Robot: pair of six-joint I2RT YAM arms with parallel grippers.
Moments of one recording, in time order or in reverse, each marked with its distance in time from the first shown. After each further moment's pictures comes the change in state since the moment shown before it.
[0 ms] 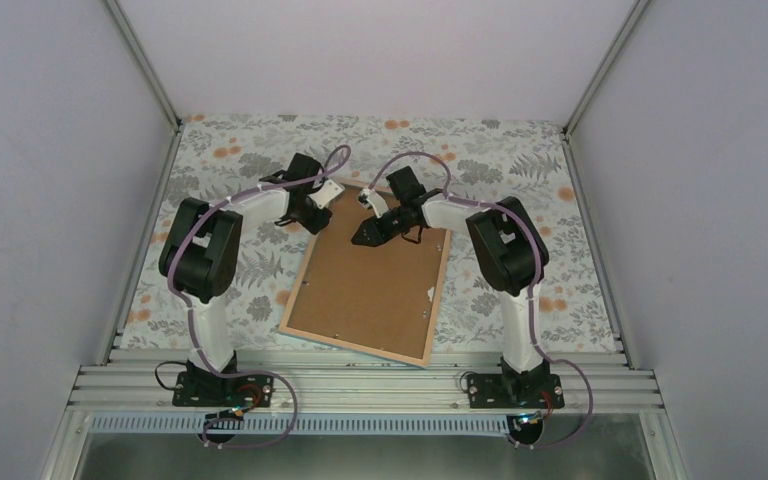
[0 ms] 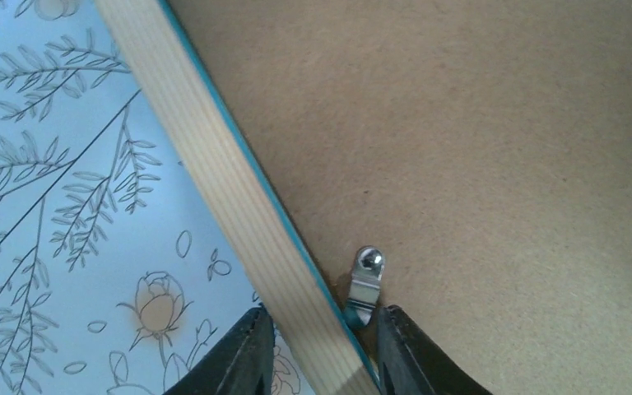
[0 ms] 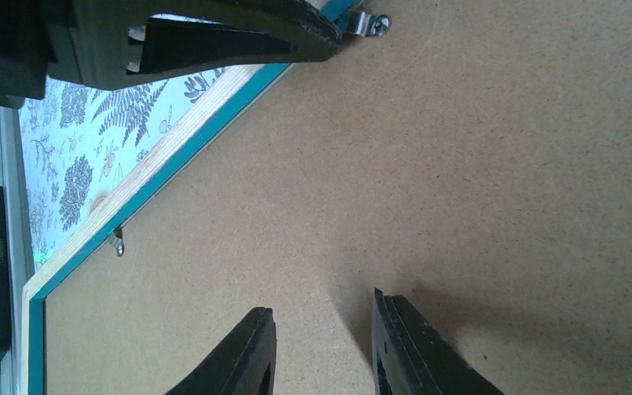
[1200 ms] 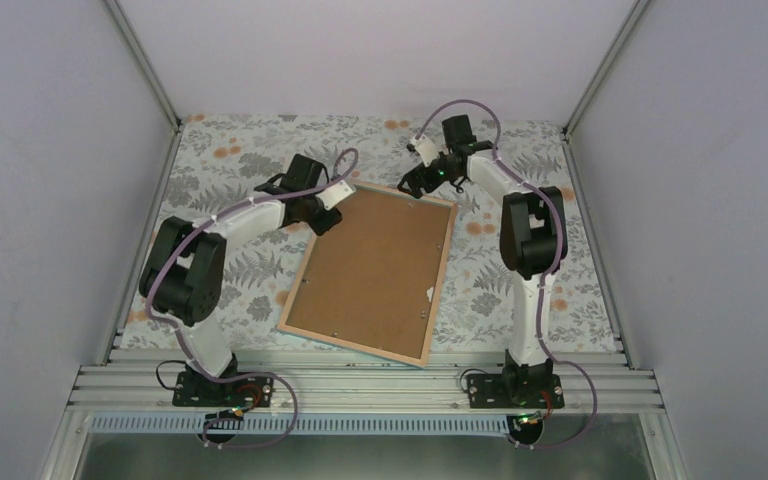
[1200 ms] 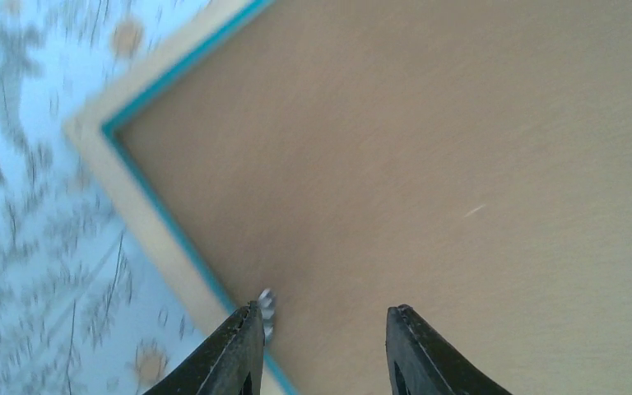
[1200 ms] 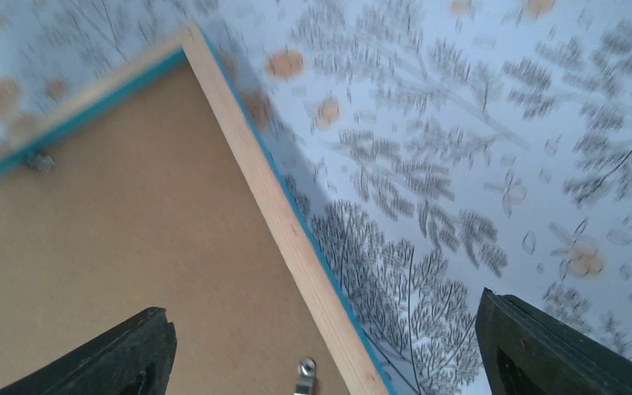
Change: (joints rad) left arm -0.042 -0.140 -0.089 0.074 0.068 0.064; right arm -0.281 0.044 0.372 -0.259 0.211 -0.366
